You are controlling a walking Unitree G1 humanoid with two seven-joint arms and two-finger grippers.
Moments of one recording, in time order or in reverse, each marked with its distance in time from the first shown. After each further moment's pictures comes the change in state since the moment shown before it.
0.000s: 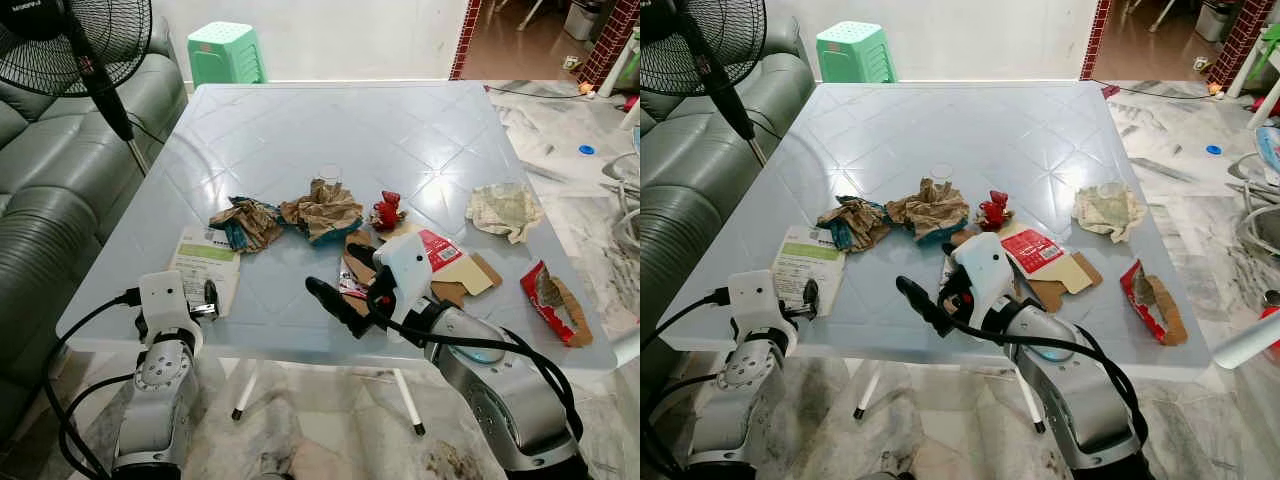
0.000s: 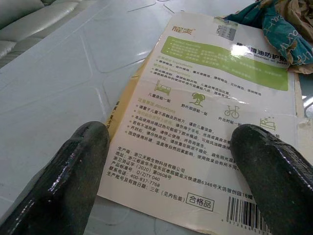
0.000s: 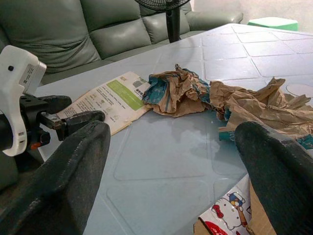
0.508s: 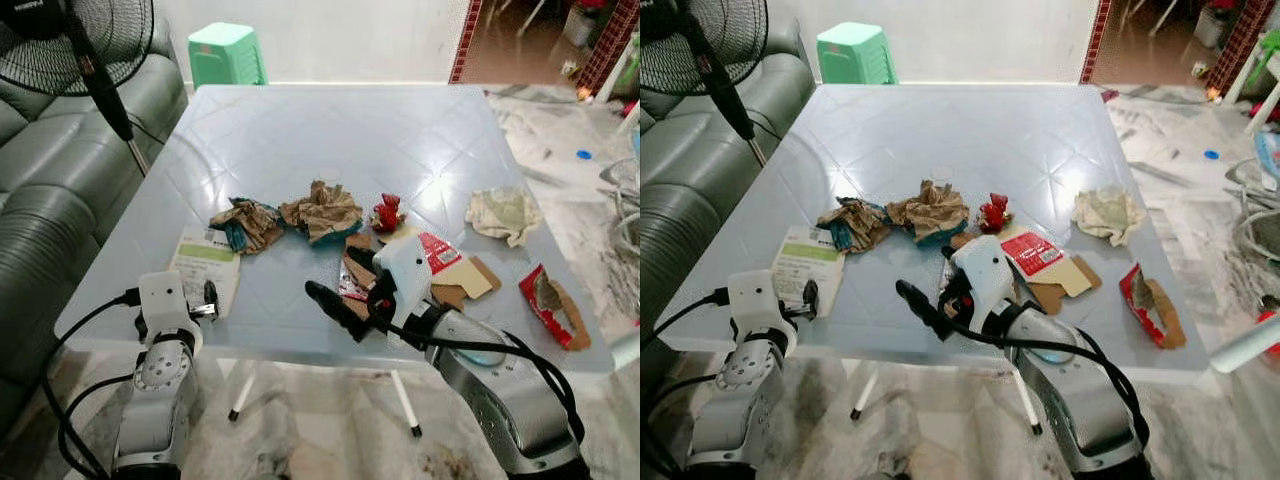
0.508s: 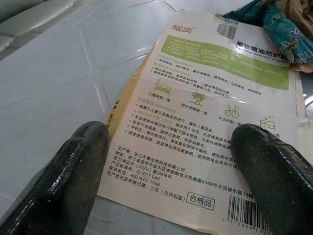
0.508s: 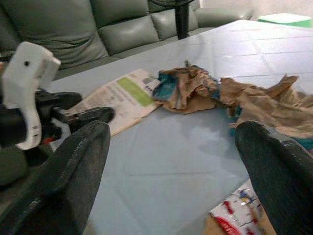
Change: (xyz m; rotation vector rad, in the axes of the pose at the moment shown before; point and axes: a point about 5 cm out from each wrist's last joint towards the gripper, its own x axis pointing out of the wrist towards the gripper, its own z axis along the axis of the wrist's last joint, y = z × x) left arm -0.002 -0.002 0.000 -0.005 0.013 -0.001; right arm -0.004 0.004 -0.003 0.016 0.008 0.041
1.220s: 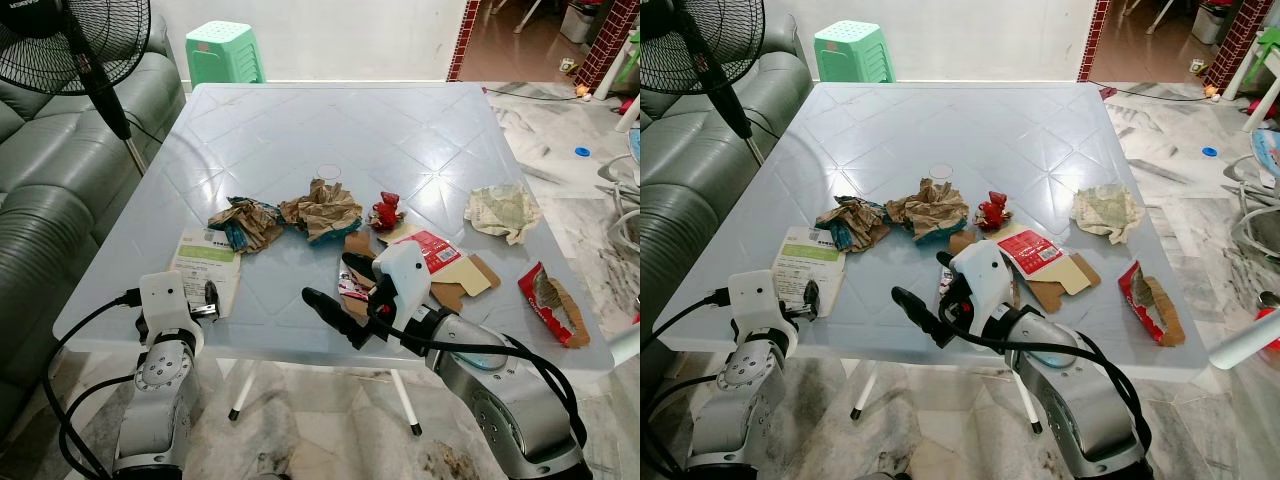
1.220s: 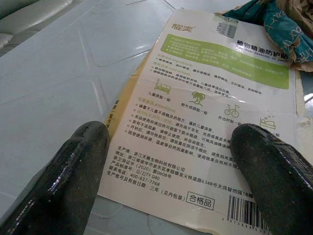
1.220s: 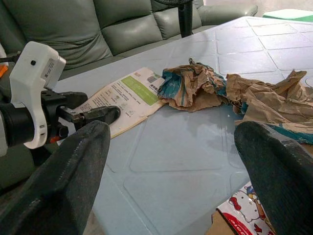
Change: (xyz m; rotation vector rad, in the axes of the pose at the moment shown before) left arm -0.002 -0.002 0.001 -0.004 0.007 -0.002; right arm 0.000 0.001 -0.001 0.014 0.003 0.012
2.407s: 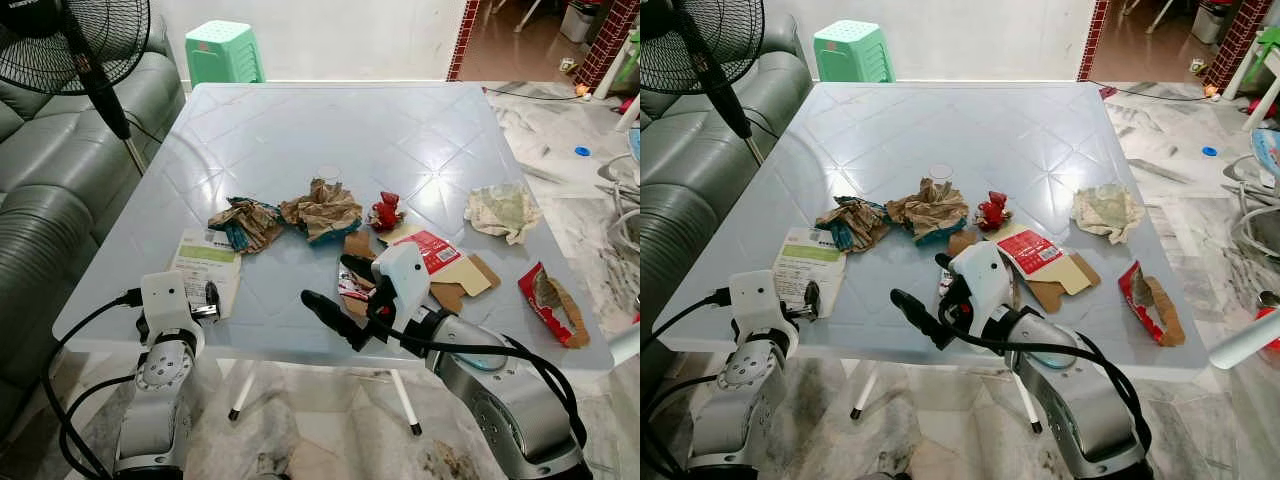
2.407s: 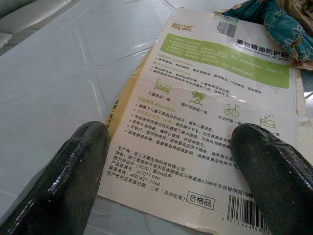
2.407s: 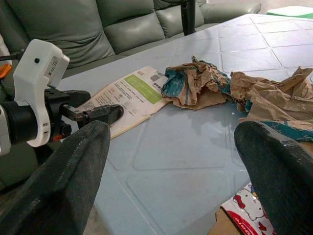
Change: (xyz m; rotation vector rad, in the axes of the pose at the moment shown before) left arm -0.001 -0.001 0.000 0.006 0.006 0.000; right arm 0.000 0.001 -0.001 0.006 0.006 0.010
